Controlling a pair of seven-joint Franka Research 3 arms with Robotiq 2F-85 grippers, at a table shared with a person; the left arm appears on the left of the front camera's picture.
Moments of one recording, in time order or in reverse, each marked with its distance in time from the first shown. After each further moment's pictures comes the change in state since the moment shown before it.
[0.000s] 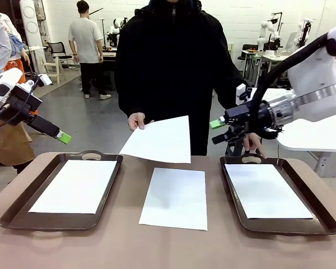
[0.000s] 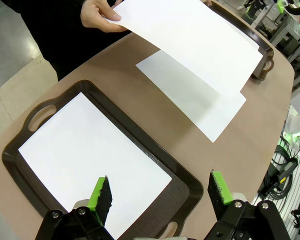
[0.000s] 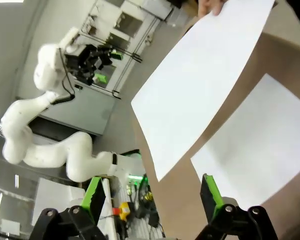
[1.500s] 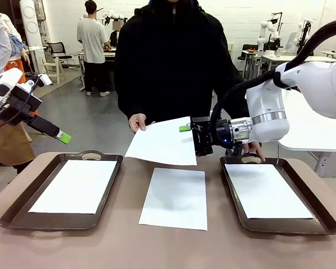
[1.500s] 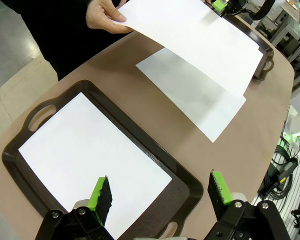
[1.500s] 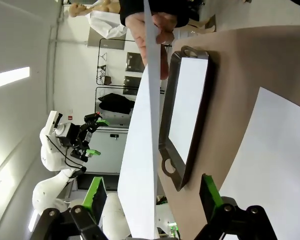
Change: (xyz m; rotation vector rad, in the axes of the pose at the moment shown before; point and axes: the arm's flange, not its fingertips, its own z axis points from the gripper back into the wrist) left arm 0.000 0.000 0.000 0.000 0.000 0.000; right arm 0.043 -0.095 -0.092 0.126 -0.144 -0.372
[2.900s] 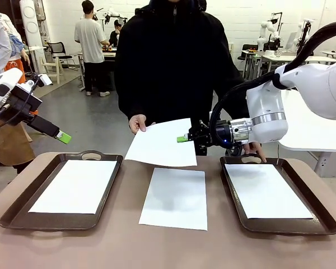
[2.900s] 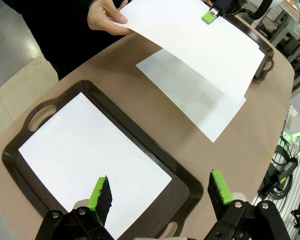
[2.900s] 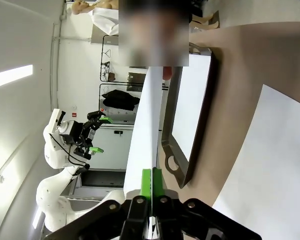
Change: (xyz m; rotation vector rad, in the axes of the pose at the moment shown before) left arm 0.000 0.000 0.000 0.000 0.000 0.000; right arm 0.002 -0.002 0.000 0.015 0.018 -0.009
